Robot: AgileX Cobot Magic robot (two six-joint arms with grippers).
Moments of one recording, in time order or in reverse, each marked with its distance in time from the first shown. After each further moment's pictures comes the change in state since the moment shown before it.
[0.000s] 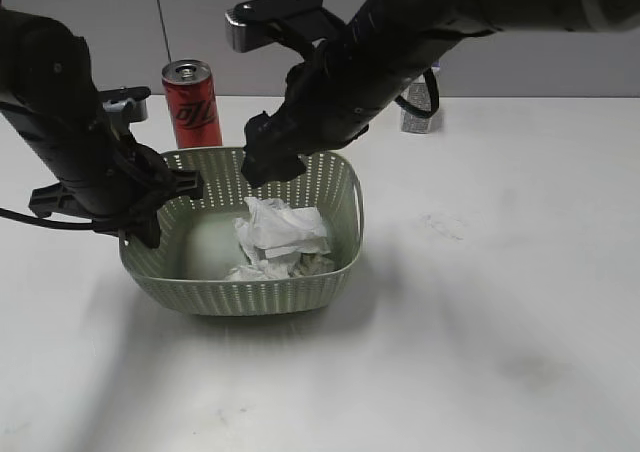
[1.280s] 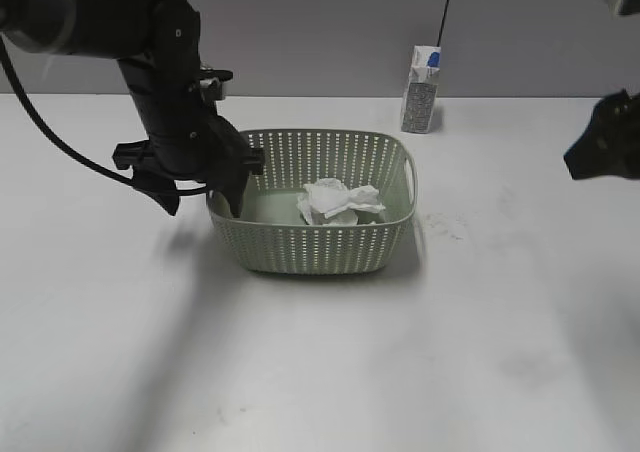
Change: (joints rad) left arm -0.065 0.294 -0.448 0.050 0.240 0.047; right arm -0.459 -0.621 0.481 -0.276 0.122 0.167
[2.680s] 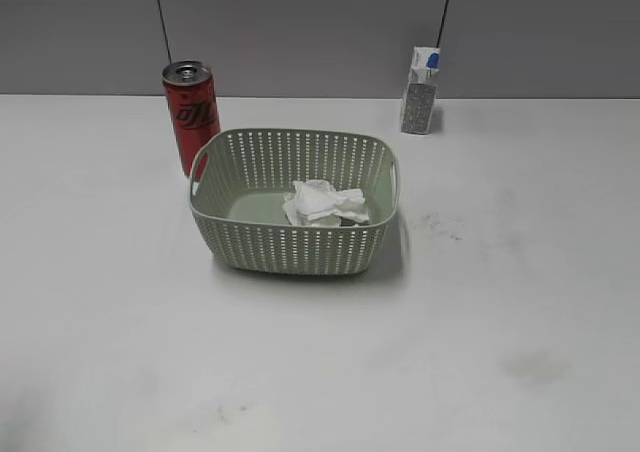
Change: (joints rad) left arm 0.383 -1.230 0.720 0.030 0.176 0.357; right arm 0.000 -1.309 0.551 -0.031 0.220 -0.002
